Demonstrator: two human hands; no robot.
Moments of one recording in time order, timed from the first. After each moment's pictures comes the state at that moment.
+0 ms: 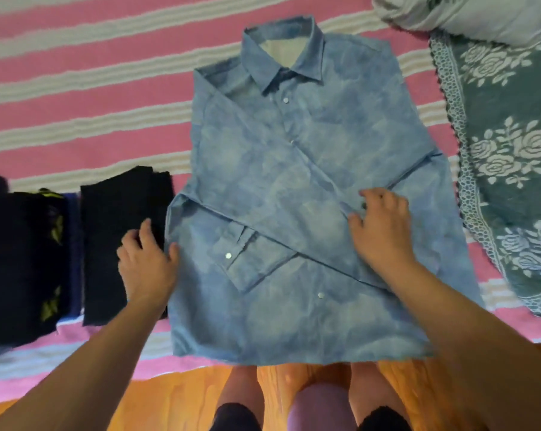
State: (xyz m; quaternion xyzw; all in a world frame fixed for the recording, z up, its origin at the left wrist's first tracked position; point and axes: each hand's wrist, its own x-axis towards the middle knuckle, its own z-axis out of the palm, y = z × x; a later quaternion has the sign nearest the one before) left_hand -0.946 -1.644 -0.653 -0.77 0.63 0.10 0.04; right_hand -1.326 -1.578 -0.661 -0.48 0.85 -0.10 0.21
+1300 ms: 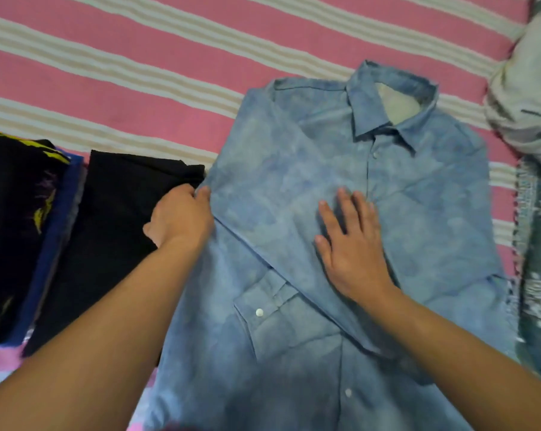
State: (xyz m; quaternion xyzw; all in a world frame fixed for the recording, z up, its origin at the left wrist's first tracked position) left_hand -0.940 -1.782 -0.701 -0.86 0.40 0.32 -0.03; right_hand -1.225 -1.717 -0.716 -0.79 0.61 0.02 0.05
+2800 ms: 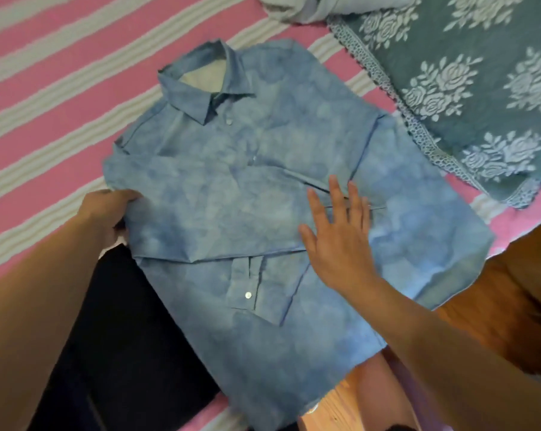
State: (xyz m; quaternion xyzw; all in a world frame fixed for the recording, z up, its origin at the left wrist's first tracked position) left_hand -0.984 -1.901 -0.659 -0.71 0.45 0.54 -0.07; right_hand -1.202 -1.577 -0.666 -0.44 0.89 -0.05 0.09
